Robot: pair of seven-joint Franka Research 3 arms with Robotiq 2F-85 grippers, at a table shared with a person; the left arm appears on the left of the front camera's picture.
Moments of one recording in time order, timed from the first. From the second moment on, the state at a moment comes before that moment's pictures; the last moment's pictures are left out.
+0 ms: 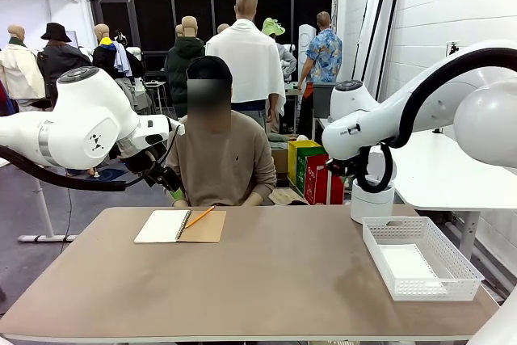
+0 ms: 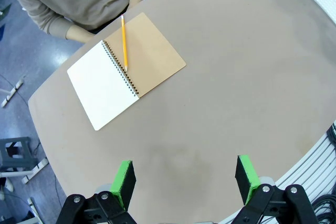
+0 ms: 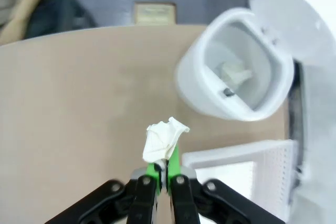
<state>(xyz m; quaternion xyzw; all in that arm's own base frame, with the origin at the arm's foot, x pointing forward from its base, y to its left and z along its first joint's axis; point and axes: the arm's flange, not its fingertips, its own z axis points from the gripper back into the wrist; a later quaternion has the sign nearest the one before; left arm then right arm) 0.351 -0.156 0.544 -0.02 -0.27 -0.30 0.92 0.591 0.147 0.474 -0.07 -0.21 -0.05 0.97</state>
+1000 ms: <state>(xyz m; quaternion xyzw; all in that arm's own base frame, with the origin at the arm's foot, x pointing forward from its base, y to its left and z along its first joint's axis) 0.351 -0.157 0.544 -0.02 -0.27 -0.30 0.92 0.654 0.096 0.459 -0.12 -0.22 -0.24 0.94</state>
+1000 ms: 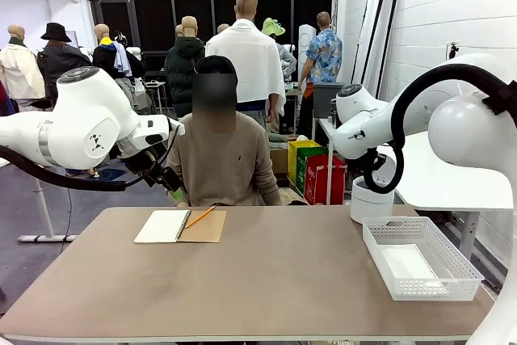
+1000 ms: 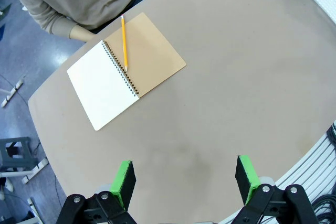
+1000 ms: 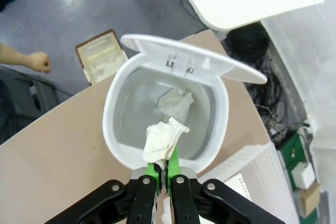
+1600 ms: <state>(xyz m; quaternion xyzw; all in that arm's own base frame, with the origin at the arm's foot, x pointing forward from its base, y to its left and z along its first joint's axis) 0.351 -0.157 0.544 -0.02 -0.27 -0.30 0.92 0.666 0.084 0.442 -0.13 -0.21 -0.26 0.93</state>
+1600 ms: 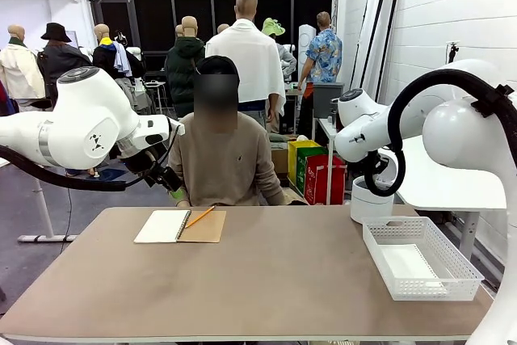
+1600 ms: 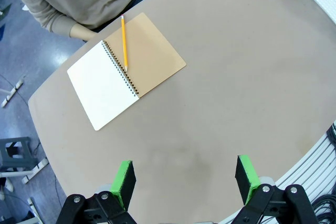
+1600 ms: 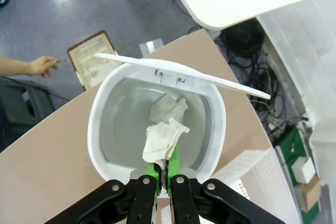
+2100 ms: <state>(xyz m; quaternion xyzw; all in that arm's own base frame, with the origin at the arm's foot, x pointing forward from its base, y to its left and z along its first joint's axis) 0.351 -0.157 0.544 -0.02 -0.27 -0.30 0.92 0.670 0.080 0.440 -0.13 -0.21 -0.27 0.93</state>
